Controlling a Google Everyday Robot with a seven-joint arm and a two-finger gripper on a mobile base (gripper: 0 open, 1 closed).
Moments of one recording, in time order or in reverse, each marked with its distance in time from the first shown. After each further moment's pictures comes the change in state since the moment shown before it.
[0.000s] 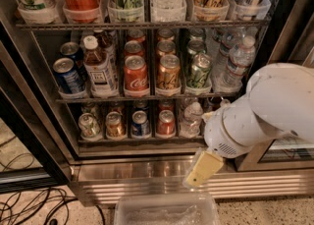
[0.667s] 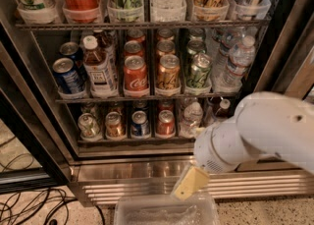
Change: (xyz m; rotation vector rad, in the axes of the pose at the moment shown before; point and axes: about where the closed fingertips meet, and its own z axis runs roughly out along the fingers) arm 0.003 0.023 0.042 -0.038 -0.059 0.035
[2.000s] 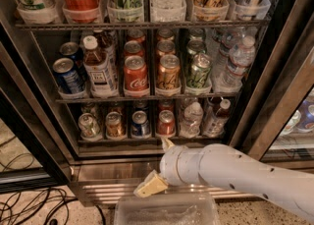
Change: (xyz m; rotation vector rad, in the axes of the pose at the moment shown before) arm -0.042 0.000 0.136 0.087 -0.325 0.020
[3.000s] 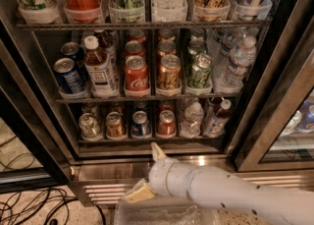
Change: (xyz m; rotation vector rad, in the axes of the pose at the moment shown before) arm -0.004 0.021 0.033 0.040 -0.132 -0.010
